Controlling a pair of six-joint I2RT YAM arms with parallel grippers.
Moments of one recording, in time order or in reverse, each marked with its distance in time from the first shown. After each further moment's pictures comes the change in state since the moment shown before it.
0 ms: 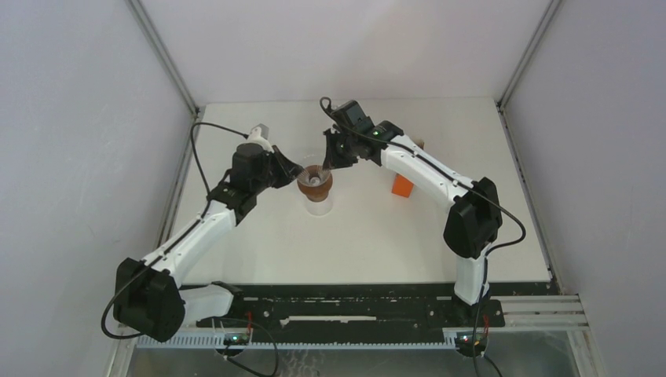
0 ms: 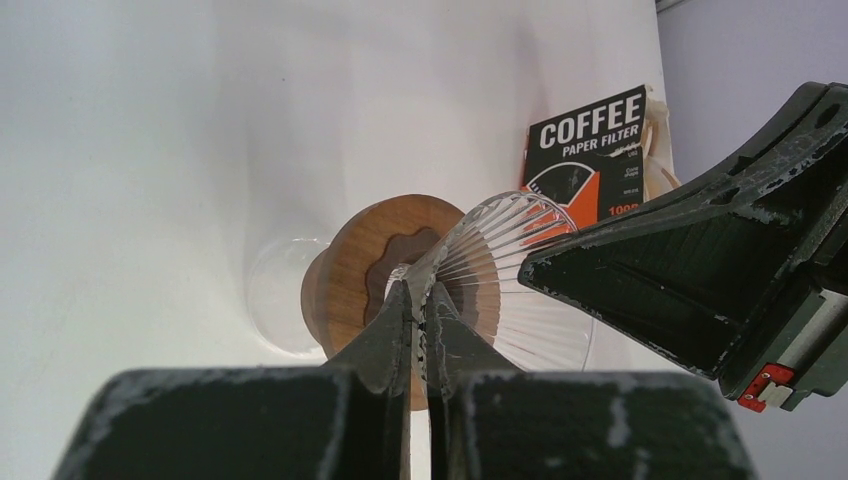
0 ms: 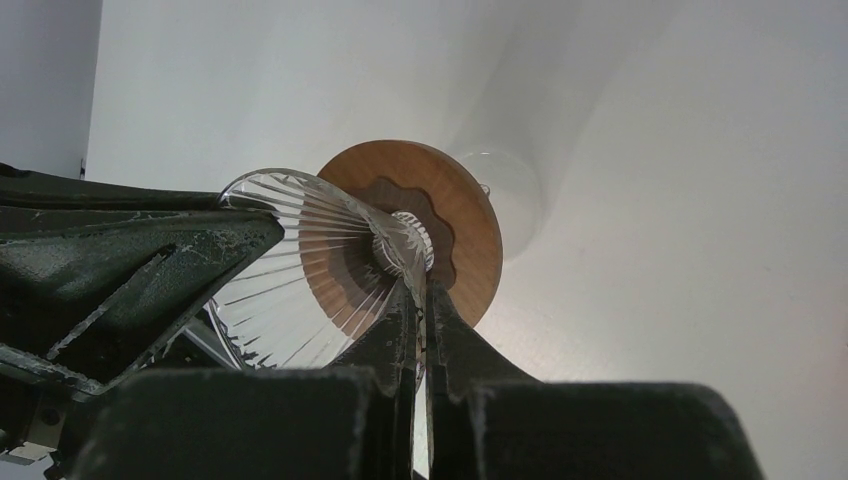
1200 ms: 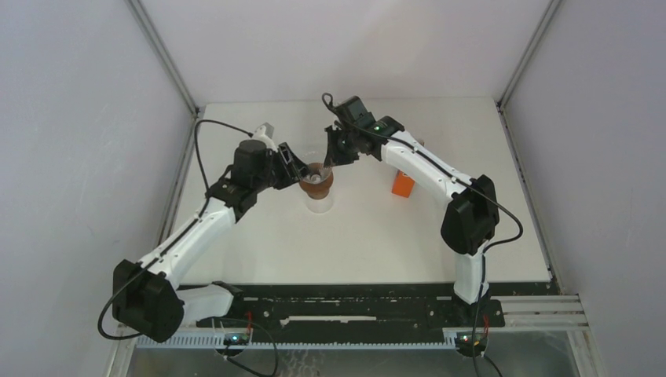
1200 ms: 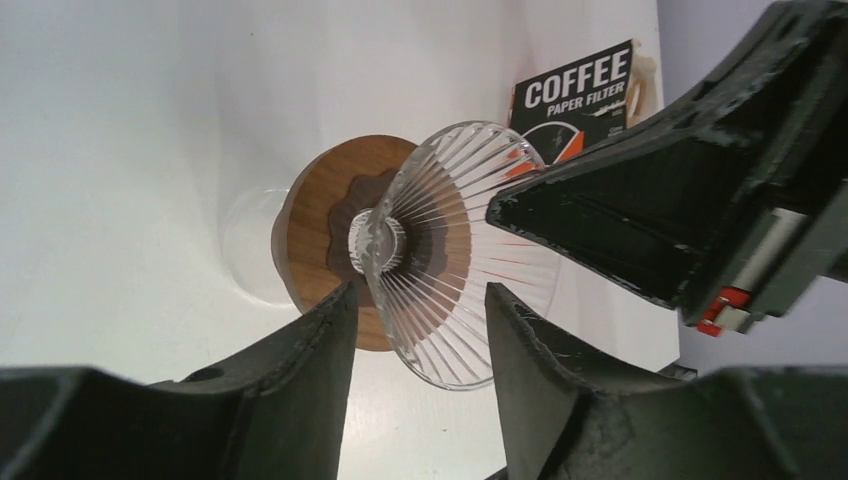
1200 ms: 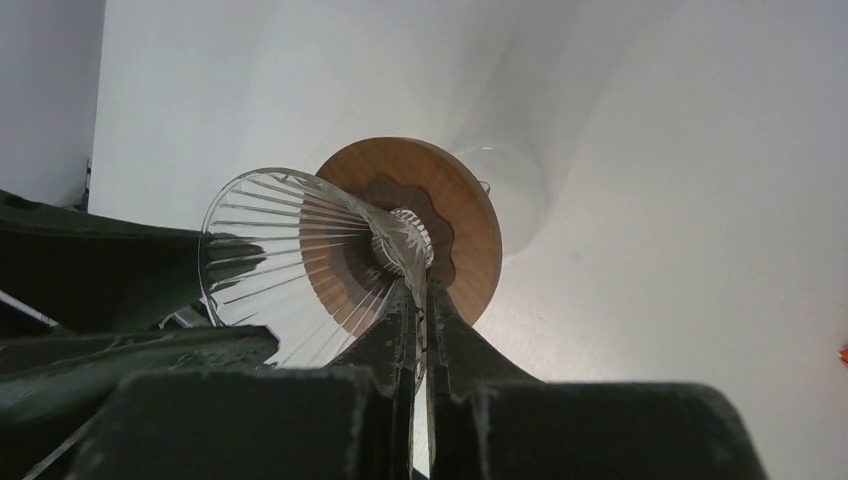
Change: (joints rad) left arm -0.026 0.010 0.071 -0.125 0.035 -0.002; right arm -0.025 0.024 0.049 -0.027 -0.036 -0.010
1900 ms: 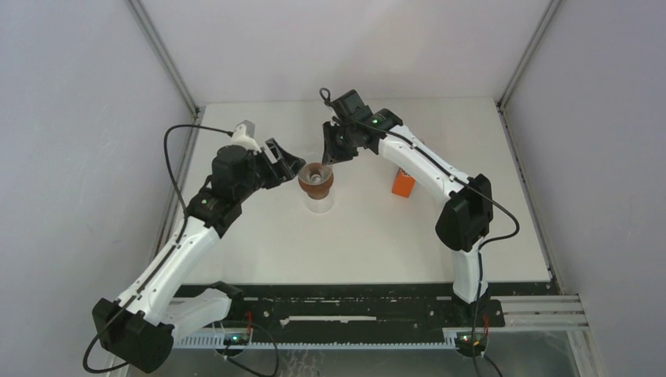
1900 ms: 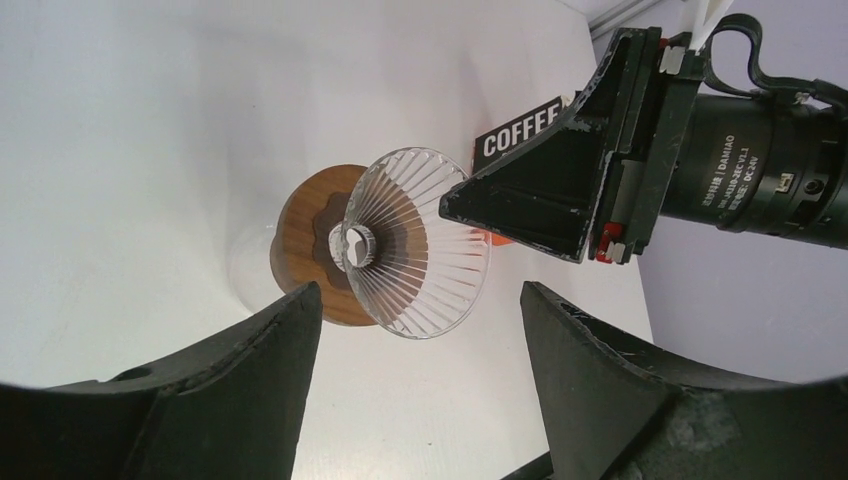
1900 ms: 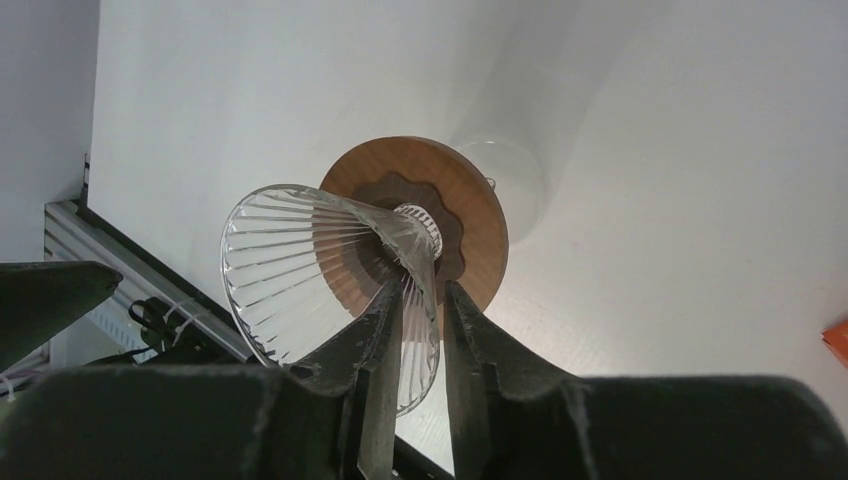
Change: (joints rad) left arm -0.001 -0.202 0.007 -0.044 -0.070 0.010; right arm 0.000 0.047 0.134 -0.117 0.003 -0.007
